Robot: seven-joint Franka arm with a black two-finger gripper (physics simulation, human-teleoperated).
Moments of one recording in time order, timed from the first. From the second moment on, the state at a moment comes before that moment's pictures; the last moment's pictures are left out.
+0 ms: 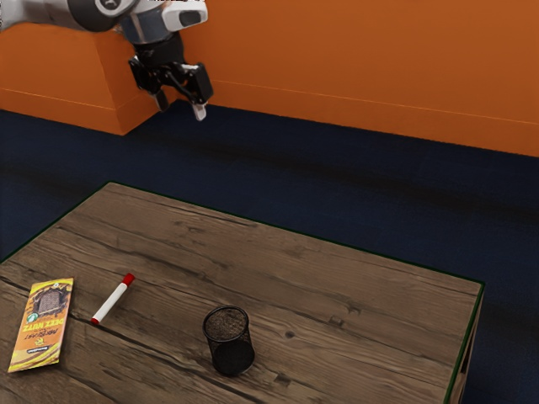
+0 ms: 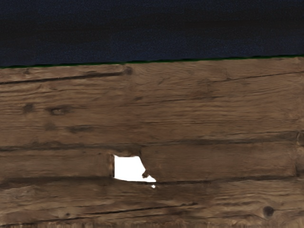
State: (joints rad) arm -0.09 0.03 0.02 -1.49 0.03 1.71 -0.04
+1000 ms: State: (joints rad) arm 0.23 0.23 0.08 -2.16 0.00 2.15 -0.04
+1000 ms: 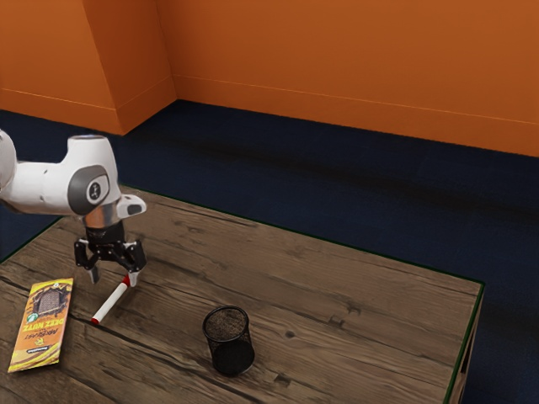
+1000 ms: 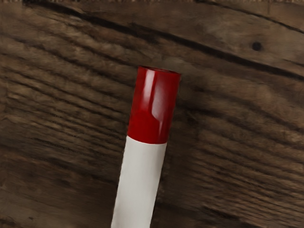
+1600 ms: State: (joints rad) arm 0.23 0.29 0.08 -2.15 -0.02 2.27 0.05
